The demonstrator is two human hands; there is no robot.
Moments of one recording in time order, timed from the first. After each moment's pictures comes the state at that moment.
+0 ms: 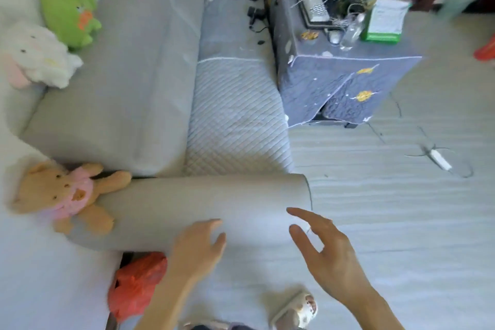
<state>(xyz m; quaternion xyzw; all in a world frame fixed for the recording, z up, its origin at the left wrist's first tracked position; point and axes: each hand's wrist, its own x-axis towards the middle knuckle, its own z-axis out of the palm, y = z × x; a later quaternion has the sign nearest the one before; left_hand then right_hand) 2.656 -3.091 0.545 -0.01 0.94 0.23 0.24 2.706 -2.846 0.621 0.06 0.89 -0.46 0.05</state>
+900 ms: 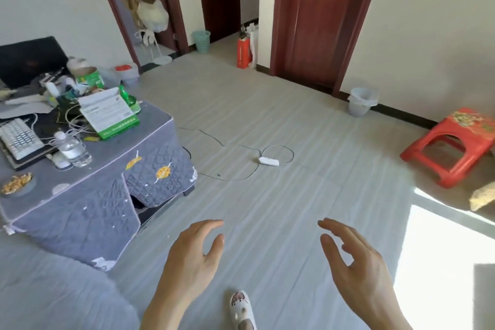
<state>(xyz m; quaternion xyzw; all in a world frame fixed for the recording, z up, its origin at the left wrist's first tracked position) 2.480 -2.392 0.614 0.41 0.83 0.33 0.18 2.733 -2.260 0.641 0.47 0.75 -0.36 -0.28</state>
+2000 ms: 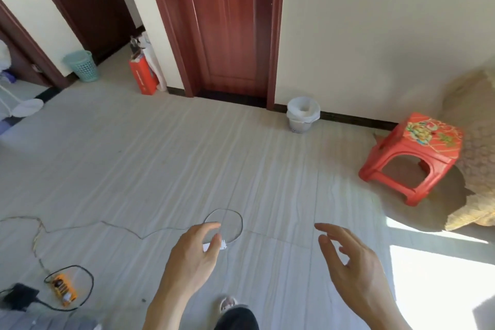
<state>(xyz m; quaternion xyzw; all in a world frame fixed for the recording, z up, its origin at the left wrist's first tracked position) 2.321 -1.589 0.596 0.50 0.78 0.22 0.30 2.615 -1.552 0.611 0.60 0.66 -0.33 -0.29</state>
